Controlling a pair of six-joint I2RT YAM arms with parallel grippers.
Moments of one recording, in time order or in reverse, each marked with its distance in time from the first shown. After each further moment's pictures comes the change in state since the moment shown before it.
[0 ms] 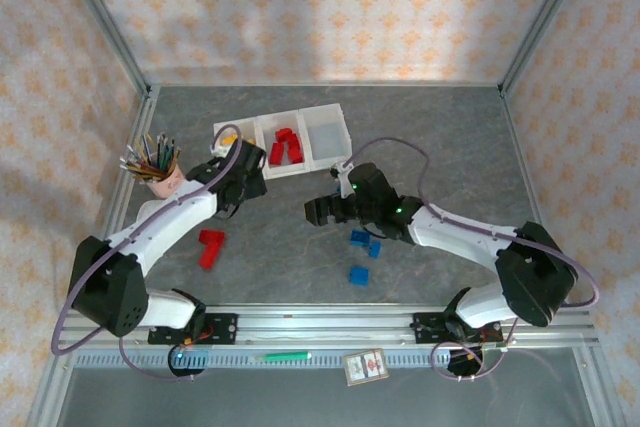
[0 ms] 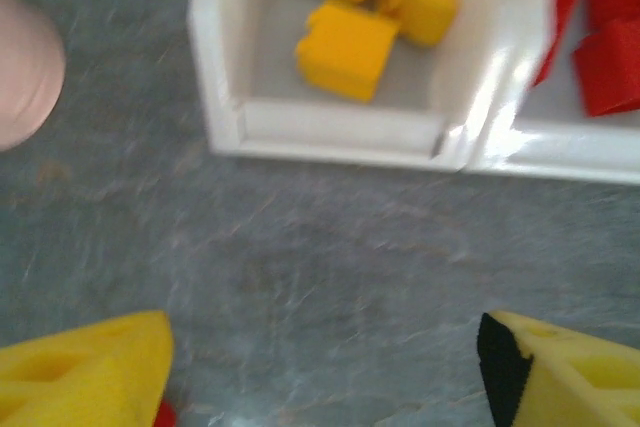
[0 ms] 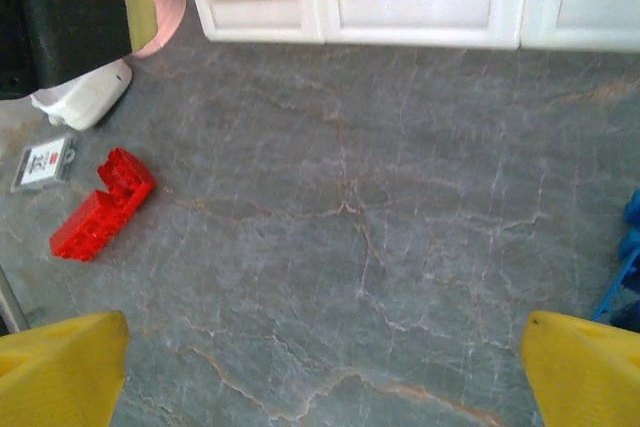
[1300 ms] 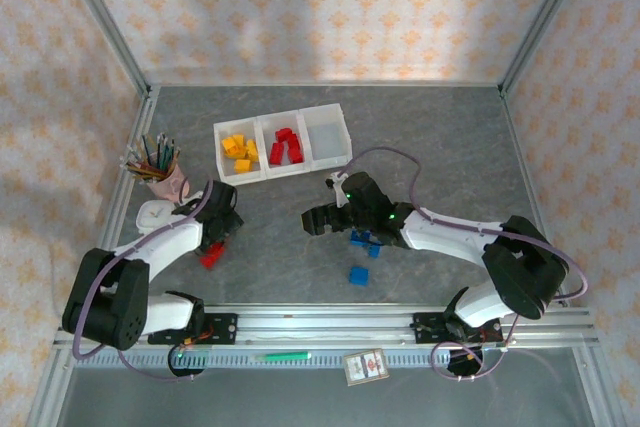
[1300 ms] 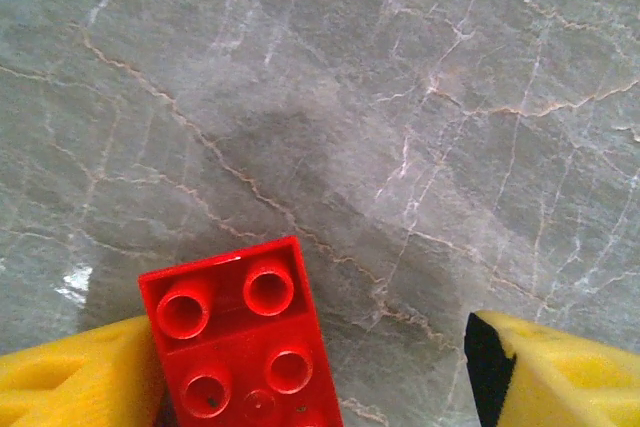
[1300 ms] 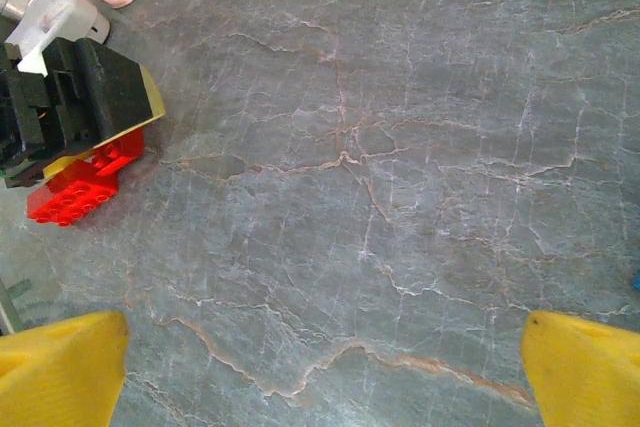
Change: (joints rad) left arm 0.200 -0.071 -0.442 0.274 0.151 -0.246; right arm 0.032 0.050 -0.034 0.042 0.000 0.030
